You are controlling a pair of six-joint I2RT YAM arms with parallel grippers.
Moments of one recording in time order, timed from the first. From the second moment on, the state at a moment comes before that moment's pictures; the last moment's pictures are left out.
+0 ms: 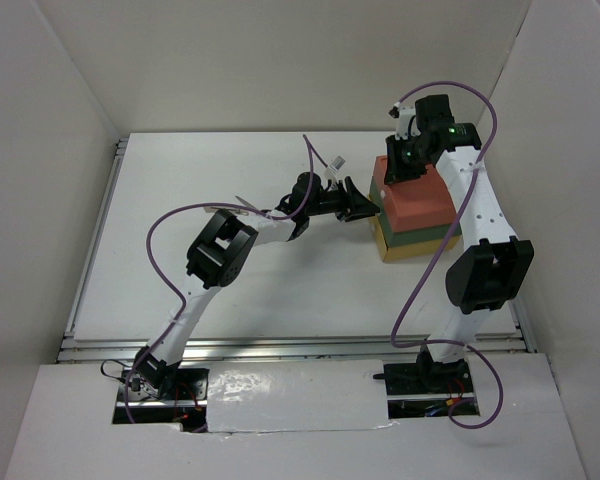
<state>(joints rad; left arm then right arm) -0.64 2.48 1.75 0.68 0.66 -1.18 0.10 1.76 1.86 -1.05 -0.26 -0.06</state>
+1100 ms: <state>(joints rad) -0.64 2.47 1.71 0.76 0.65 -1.16 0.09 1.76 1.86 -1.04 -0.27 -0.06</state>
